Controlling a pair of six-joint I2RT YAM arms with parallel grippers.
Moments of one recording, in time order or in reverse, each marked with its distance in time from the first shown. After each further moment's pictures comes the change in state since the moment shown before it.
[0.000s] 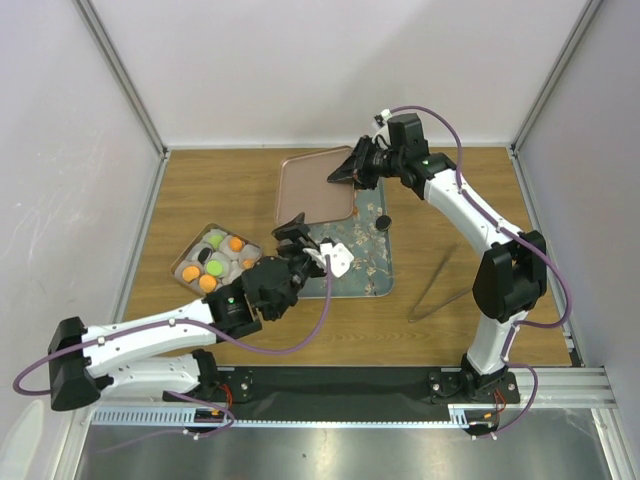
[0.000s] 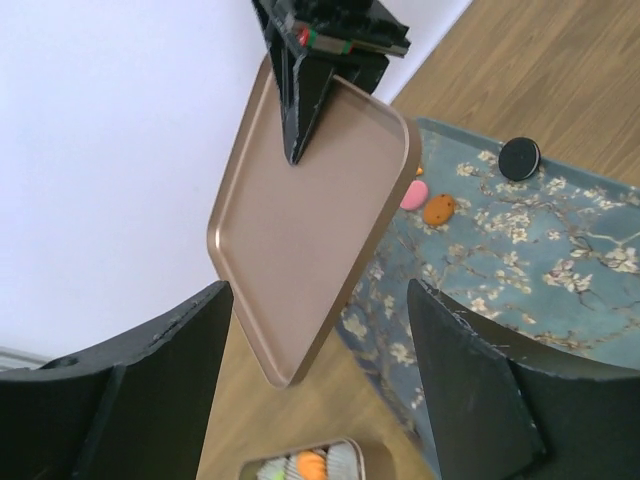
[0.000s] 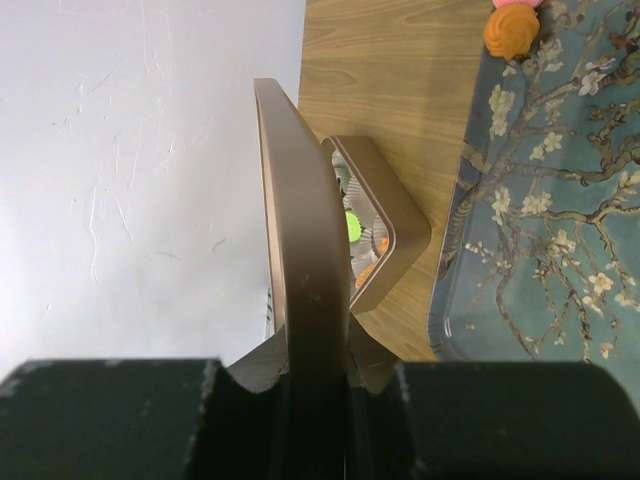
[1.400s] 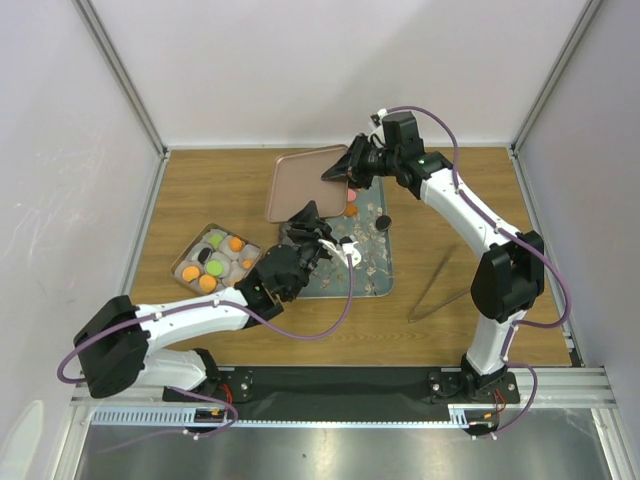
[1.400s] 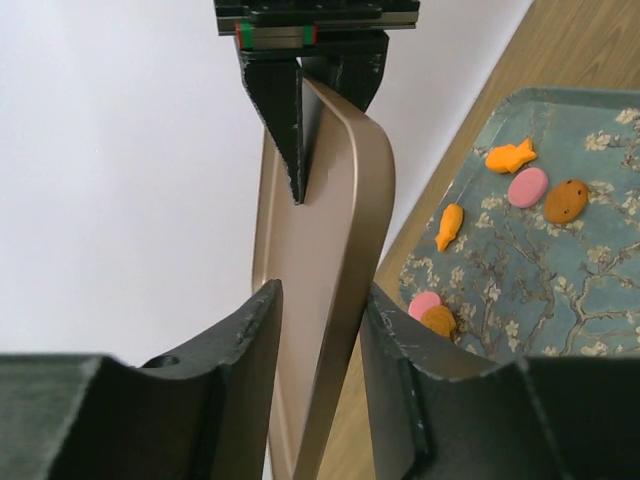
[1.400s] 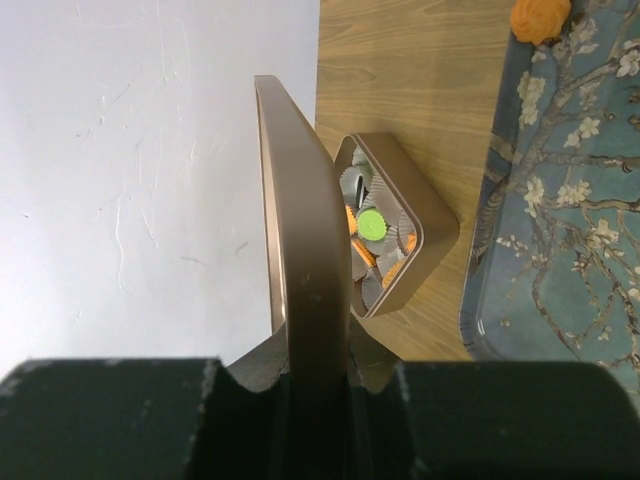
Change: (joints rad) left arm 0.180 0.246 -0.108 0.486 0.136 0.420; right arm 0.033 0.007 0.033 -0.014 0.021 0.078
